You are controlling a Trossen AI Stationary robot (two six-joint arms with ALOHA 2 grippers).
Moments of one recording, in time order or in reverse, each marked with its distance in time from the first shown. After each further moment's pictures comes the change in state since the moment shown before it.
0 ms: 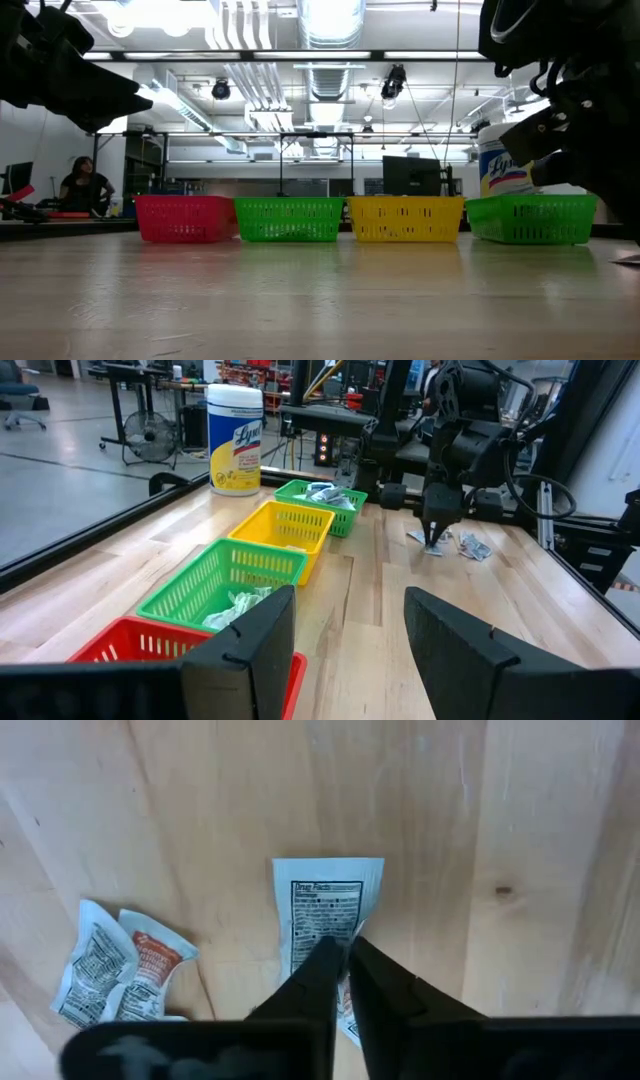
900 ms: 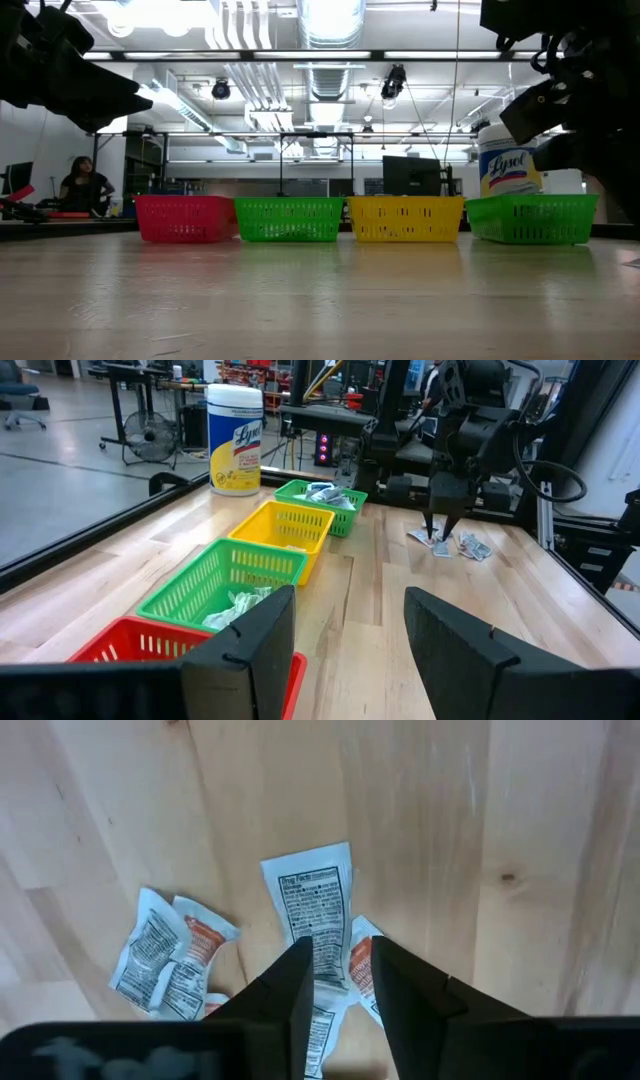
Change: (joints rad) left arm 0.000 0.000 0.000 0.000 0.000 0.000; right arm 0.000 -0.055 0.033 -0.045 -0.009 0.026
